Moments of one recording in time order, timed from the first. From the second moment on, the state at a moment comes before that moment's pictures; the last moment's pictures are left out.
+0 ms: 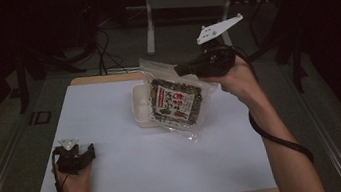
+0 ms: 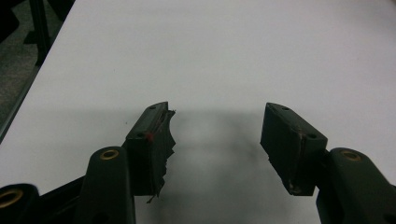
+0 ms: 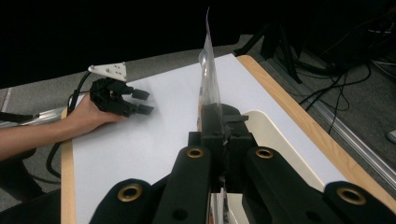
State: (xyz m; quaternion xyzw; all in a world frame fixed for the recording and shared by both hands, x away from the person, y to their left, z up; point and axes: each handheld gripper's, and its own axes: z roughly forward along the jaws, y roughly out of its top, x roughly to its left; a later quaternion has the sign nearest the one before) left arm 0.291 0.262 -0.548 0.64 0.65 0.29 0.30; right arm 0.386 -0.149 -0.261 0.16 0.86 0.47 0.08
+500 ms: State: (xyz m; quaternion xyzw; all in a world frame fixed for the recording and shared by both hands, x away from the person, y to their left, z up) left arm 0.291 0.263 -0.548 0.64 0.65 0.29 0.30; right arm 0.390 -0.140 -0.248 0.16 0.86 0.48 0.09
